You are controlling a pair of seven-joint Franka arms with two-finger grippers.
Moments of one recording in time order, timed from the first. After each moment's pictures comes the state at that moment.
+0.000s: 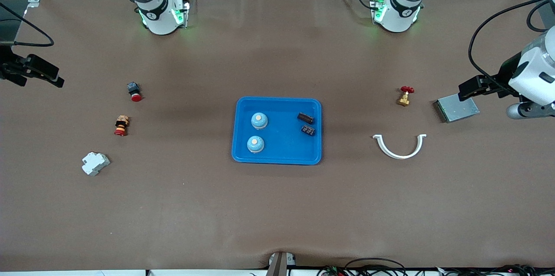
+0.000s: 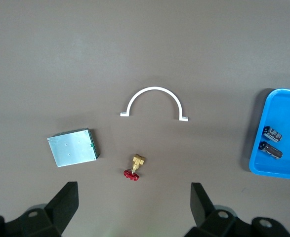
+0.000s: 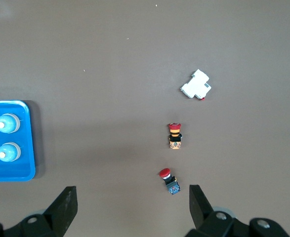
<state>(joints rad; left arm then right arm) 0.00 0.17 -0.11 -1.39 0.03 1.48 -0.17 -0.05 0.00 -0.01 -1.55 0.04 1.56 0.02</state>
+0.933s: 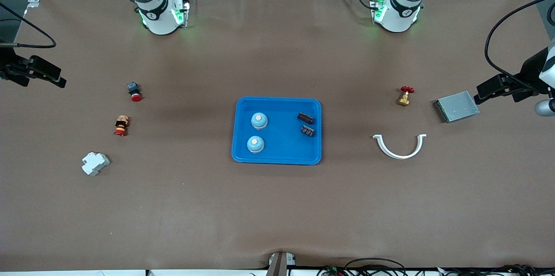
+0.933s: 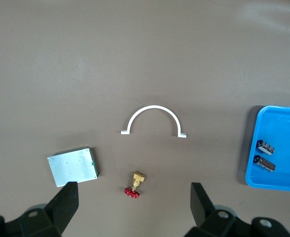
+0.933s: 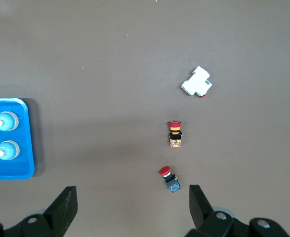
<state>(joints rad) -0.03 0.13 0.00 -1.42 -0.04 1.58 -0.08 -0.05 0.00 -0.01 -1.56 0.04 1.56 0.02</state>
